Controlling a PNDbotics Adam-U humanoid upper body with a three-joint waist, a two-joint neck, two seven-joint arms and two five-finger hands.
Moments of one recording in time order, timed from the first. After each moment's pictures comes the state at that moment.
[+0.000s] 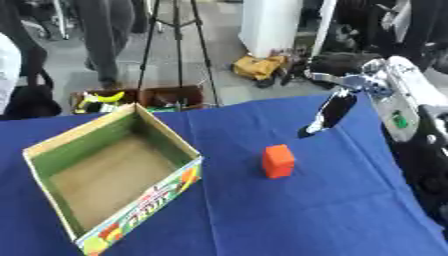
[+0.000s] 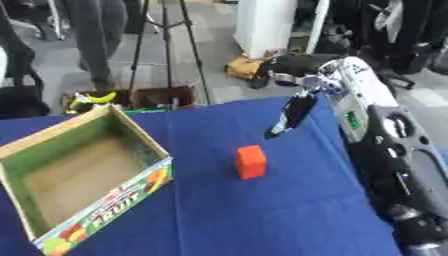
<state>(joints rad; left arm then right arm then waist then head) -0.14 0.12 0.45 -1.98 -0.06 -0.16 0.02 -1.08 -0.54 0.03 -1.21 1.06 -0.45 0.70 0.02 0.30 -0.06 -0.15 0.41</state>
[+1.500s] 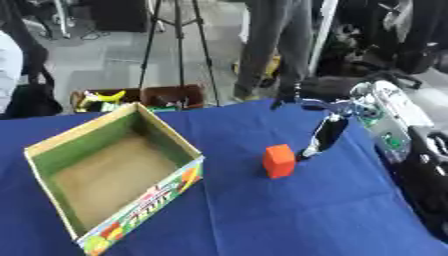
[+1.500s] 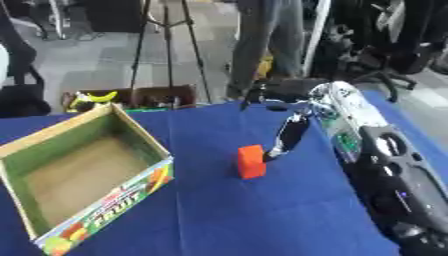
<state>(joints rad) -0.15 0.12 0.45 -1.98 -0.06 -0.16 0.02 -1.01 -0.54 0.12 -1.20 1.01 -0.50 0.65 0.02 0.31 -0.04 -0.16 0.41</state>
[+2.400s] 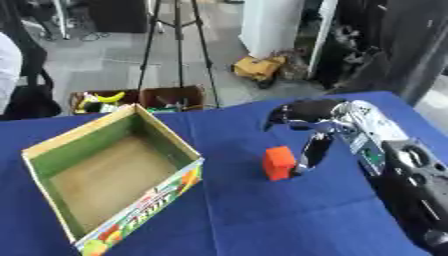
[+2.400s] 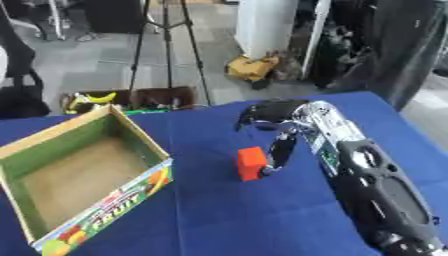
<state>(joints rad) -0.16 0.12 0.45 -1.98 -0.06 -0.16 0.02 -1.00 -0.50 0.13 -1.11 1.10 -0.51 0.64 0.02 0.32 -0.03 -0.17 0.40</state>
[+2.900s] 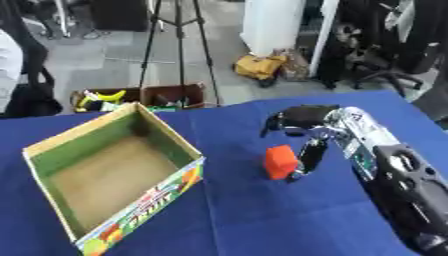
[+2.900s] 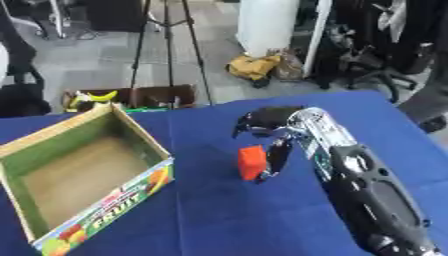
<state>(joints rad) -0.16 0.12 0.45 -1.98 -0.06 -0.16 0.02 -1.00 -0.49 0.13 -1.09 1.13 -0.51 0.64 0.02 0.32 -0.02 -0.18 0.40</state>
